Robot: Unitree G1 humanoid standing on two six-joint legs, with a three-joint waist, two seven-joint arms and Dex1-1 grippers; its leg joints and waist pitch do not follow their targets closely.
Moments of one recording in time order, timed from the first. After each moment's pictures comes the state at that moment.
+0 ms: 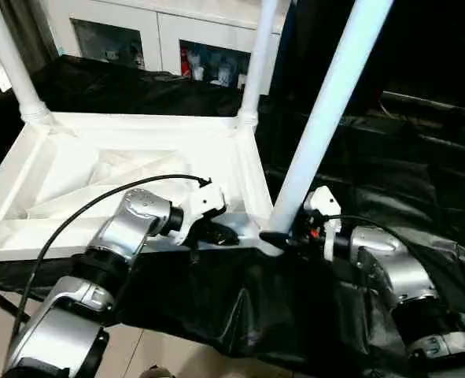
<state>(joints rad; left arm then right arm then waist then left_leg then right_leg) -0.68 0.29 -0.29 0.70 0.05 0.15 -1.18 -0.40 -0.25 0.09 0.53 0.17 0.14 0.91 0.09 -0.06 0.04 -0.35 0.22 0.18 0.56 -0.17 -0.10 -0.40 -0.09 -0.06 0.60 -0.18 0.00</state>
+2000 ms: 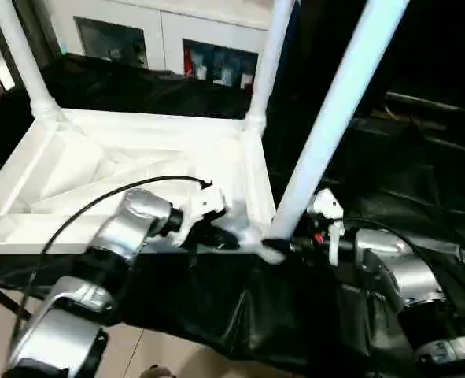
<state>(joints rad) -0.71 0.25 -0.29 0.73 0.07 0.18 -1.12 -0.41 -0.22 0.05 0.53 0.16 0.20 0.80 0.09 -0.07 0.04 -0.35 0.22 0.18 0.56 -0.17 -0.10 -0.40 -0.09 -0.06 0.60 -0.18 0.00</state>
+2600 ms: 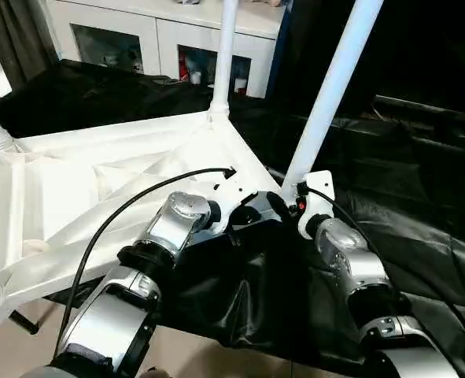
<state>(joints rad) -0.76 0.10 -0.27 0.84 0.13 0.19 -0.81 -0.52 -0.06 -0.03 0.71 0.07 0.10 0.36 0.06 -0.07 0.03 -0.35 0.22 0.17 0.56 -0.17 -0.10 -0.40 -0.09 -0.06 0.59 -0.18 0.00</state>
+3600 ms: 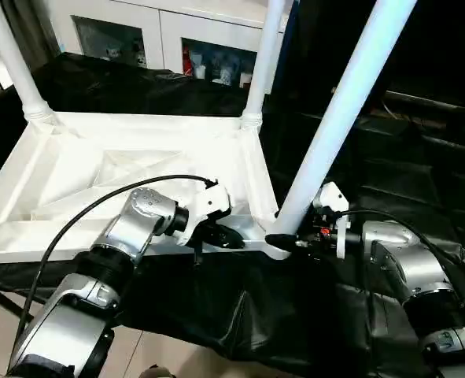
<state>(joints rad) -0.68 0.31 -0.31 0.67 0.04 0.13 -1.30 -0.43 -0.37 0.12 0.48 0.20 0.19 1.15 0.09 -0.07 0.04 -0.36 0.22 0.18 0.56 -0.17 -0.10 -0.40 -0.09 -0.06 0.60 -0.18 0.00</state>
